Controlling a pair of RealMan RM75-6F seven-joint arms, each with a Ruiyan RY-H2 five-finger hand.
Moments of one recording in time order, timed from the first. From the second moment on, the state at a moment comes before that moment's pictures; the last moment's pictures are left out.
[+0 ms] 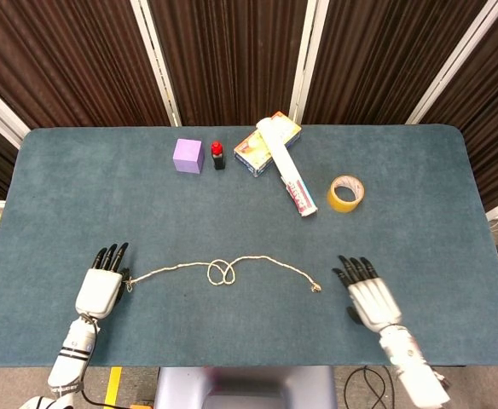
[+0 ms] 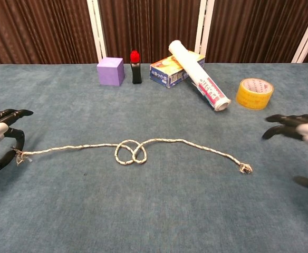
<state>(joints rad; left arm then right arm) -0.33 -1.69 -0.04 -1.11 1.47 1.29 0.36 0.29 -1.42 0.06 -1.71 -1.35 1.10 -0.57</state>
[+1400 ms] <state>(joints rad) -0.34 -1.65 -0.05 -1.12 1.46 1.29 0.32 0.41 -1.76 0.12 -1.46 -1.15 1.15 -0.71</state>
